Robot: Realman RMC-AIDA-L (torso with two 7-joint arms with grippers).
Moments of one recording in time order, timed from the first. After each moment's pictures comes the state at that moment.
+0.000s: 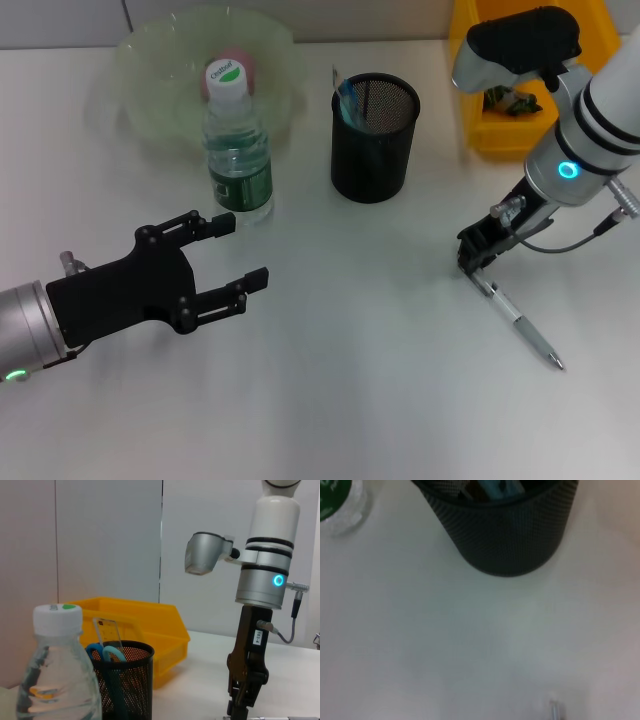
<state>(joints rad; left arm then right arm) -0.35 -2.07 0.91 0.44 1.63 1.51 -0.85 0.87 2.08 -1.37 -0.85 -2.67 -1.40 2.87</state>
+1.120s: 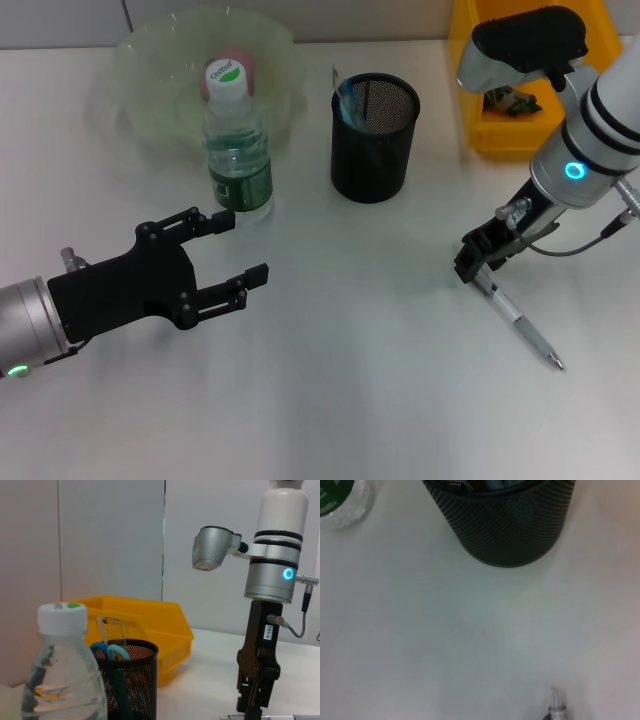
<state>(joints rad) -0.35 -2.07 0.91 0.44 1.63 1.50 -0.85 0.86 2.08 -1.36 -0.89 -2.67 -1.45 2.89</state>
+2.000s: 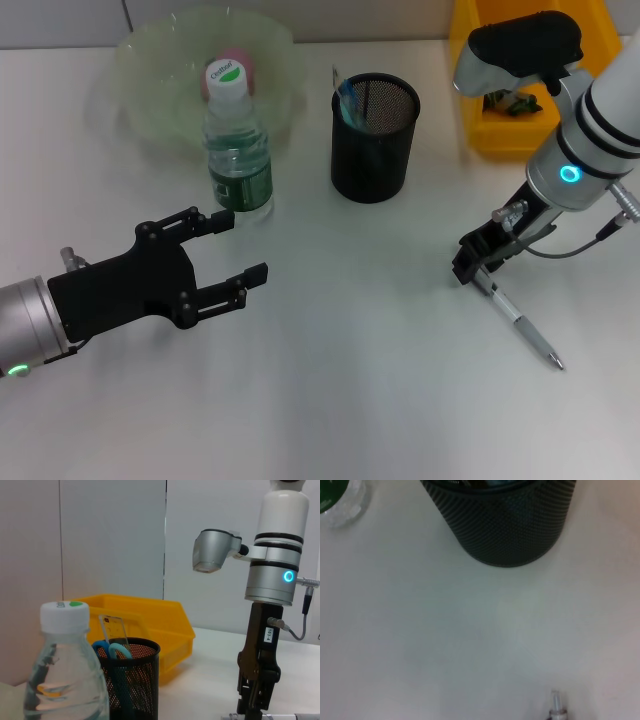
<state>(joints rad) -0.35 -2.07 0.91 0.44 1.63 1.49 -0.85 0.86 2.09 -1.37 -0.86 -2.68 -1.42 2.88</state>
